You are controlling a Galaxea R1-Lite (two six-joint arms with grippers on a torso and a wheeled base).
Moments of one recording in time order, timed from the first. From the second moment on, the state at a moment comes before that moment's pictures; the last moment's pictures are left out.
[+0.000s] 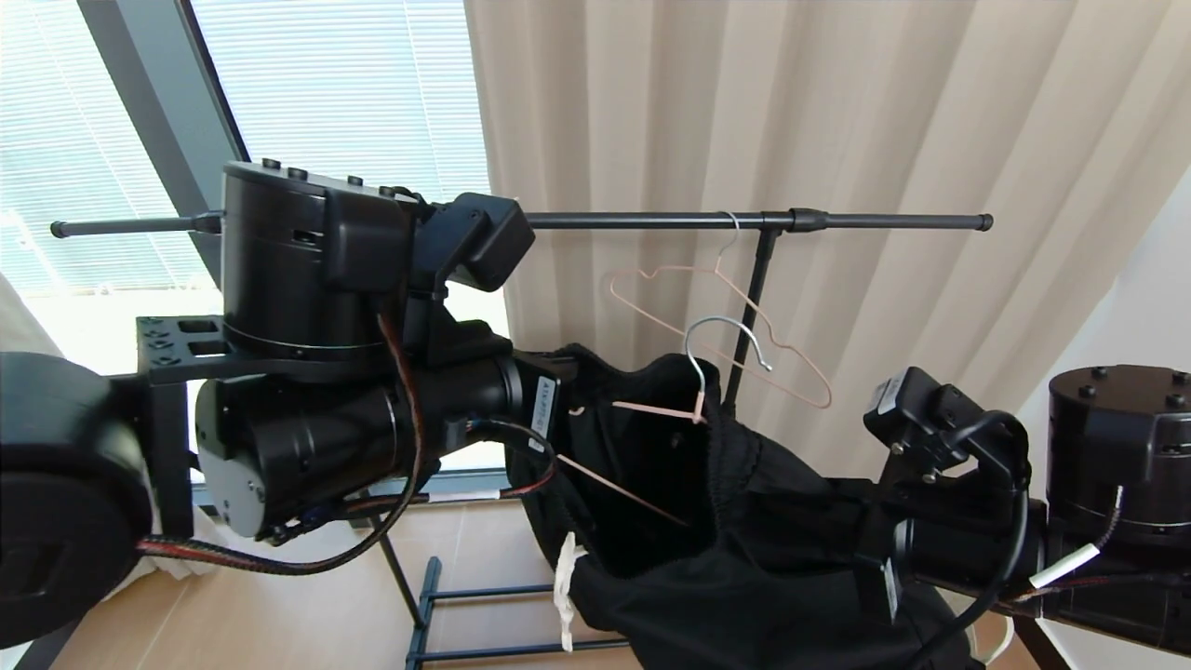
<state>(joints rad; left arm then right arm) -0.77 1.60 -1.04 -0.22 0.18 -0.04 0.60 1.49 -0.51 -0.57 0.21 -0.13</state>
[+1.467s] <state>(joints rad) -0.85 1.57 -0.89 -0.30 0.11 0.06 0.58 1.50 -0.58 -0.69 0.34 -0.03</state>
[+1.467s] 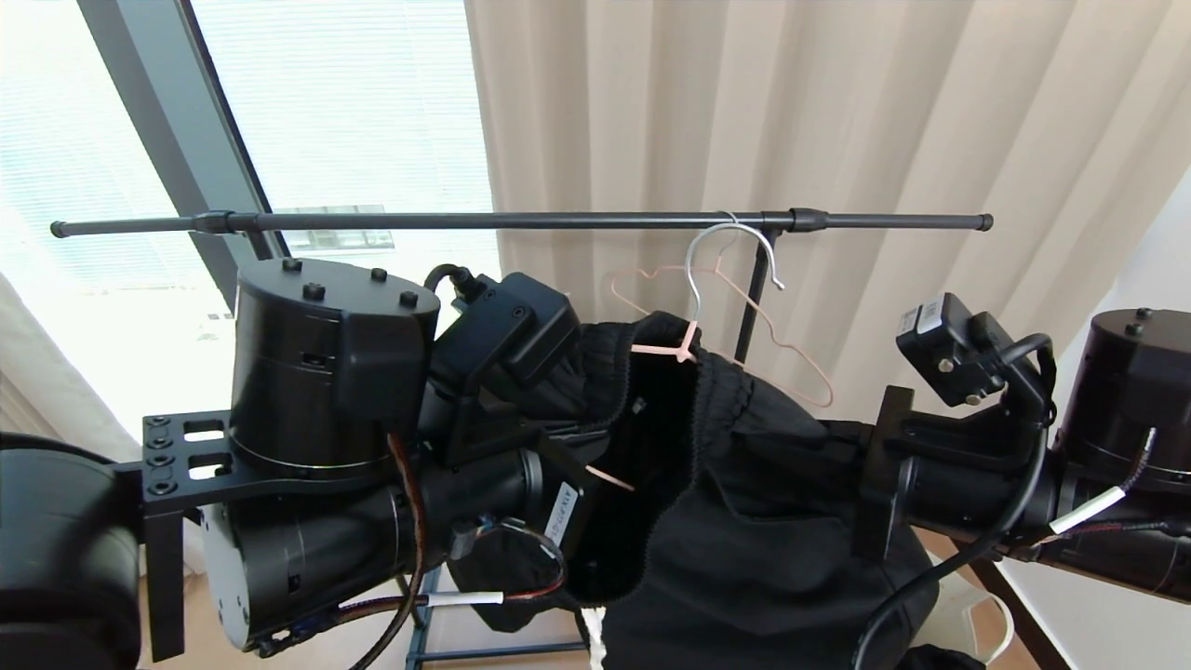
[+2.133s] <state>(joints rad) -0.85 1.63 -0.91 -0.38 0.12 0.06 0.58 1.46 -0.55 -0.69 0.41 -0.03</state>
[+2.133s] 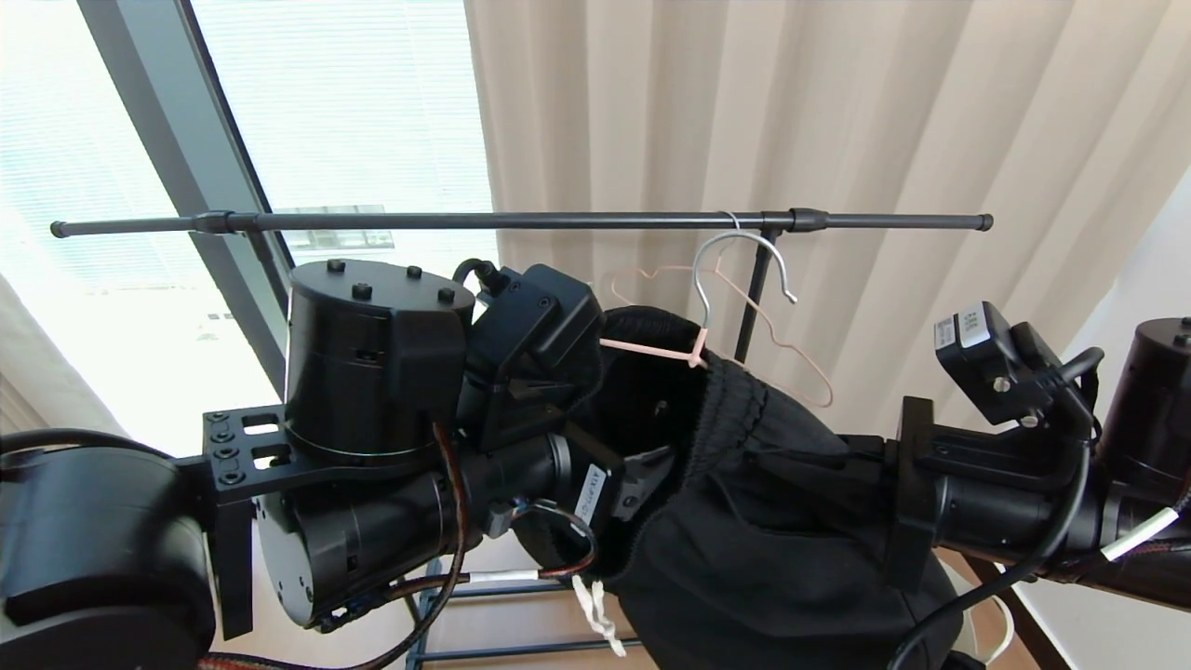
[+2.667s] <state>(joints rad) -0.85 1.50 -0.83 -0.38 0.12 0.06 0.50 1.49 -0.56 -0.76 0.53 0.02</state>
